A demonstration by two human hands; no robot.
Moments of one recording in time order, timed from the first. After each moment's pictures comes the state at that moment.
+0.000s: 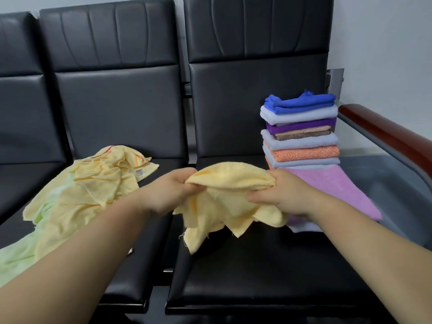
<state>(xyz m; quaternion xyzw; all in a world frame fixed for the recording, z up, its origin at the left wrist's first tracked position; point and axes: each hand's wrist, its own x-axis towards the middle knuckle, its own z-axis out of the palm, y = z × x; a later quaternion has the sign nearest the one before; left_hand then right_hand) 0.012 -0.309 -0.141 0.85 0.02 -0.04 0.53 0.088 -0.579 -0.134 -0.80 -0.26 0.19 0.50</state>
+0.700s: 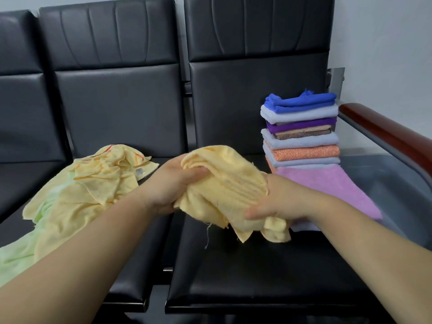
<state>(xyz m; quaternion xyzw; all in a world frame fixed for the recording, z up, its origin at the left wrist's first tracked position) 0.010 -0.326 -0.126 0.69 0.00 -0.02 0.72 0.085 -0.579 -0.136 -0.84 -0.27 0.25 0.39</state>
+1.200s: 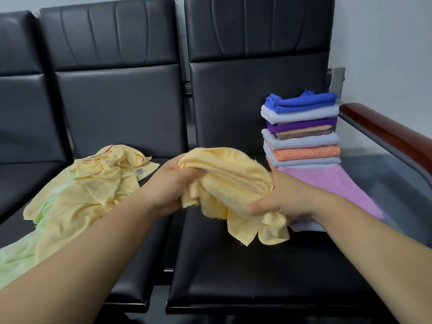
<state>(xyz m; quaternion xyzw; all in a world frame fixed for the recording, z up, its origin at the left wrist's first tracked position) 0.011 -0.325 -0.132 0.67 -0.02 0.01 0.74 0.085 -0.582 -0.129 -0.81 -0.27 0.27 0.44</state>
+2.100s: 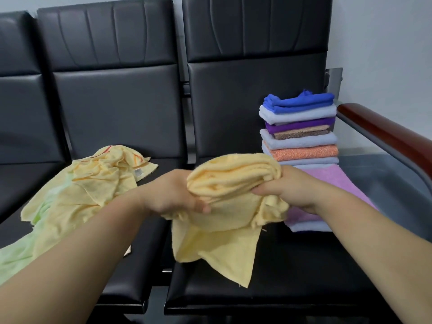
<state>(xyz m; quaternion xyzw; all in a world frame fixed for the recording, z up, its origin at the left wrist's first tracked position) 0.008 -0.313 -0.128 0.86 -0.04 -0.11 0.49 0.108 -0.587 -0.139 -0.81 -0.22 0.22 0.49</state>
